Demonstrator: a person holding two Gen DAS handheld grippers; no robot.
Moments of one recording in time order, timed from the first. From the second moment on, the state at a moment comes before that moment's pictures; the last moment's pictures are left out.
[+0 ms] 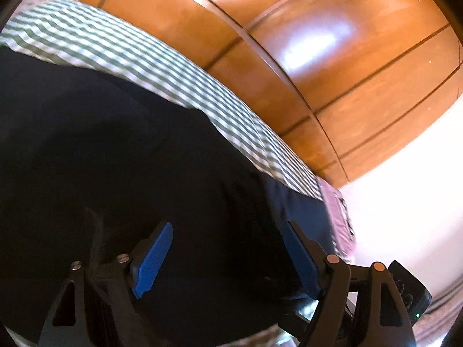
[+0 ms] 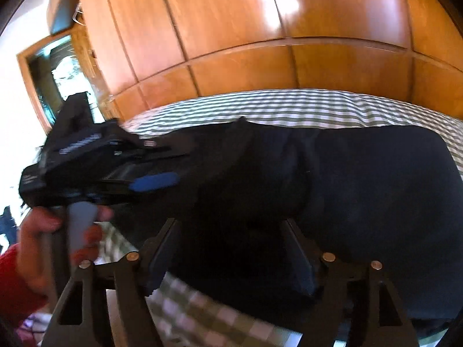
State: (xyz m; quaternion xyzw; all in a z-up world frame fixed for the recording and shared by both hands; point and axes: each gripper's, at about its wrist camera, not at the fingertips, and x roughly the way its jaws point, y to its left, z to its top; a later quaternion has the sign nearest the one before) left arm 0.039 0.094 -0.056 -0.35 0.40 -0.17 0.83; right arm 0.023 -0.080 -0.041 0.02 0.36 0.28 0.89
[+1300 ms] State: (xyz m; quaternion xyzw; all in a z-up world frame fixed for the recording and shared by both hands) left arm 0.019 0.035 -0.053 -0.22 0.43 -0.18 0.86; right arm -0.026 -0.250 -0.027 0.10 0.35 0.09 0.93
